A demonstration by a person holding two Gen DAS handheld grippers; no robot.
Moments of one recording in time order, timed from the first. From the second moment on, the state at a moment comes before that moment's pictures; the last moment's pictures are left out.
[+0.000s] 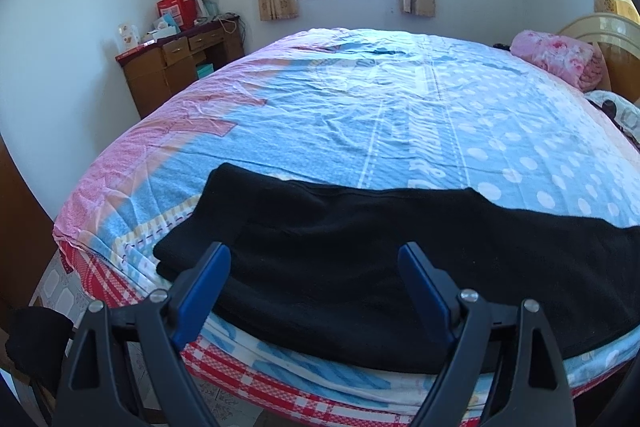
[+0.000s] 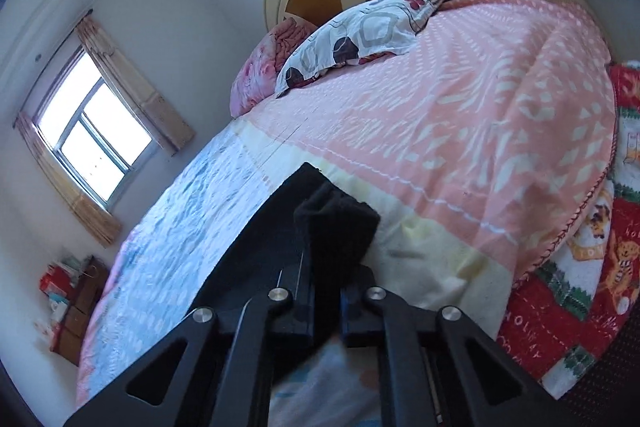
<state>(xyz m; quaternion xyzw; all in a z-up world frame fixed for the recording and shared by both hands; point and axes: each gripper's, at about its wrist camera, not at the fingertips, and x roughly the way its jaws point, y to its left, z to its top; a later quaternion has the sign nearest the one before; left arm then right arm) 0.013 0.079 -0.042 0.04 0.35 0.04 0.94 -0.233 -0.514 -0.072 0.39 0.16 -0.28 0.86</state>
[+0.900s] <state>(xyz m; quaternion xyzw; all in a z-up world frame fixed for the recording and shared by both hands) 0.014 0.056 -0.069 0.06 0.39 -0.01 0.92 -0.199 -0.418 -0.008 0.23 0.15 -0.20 0.94</state>
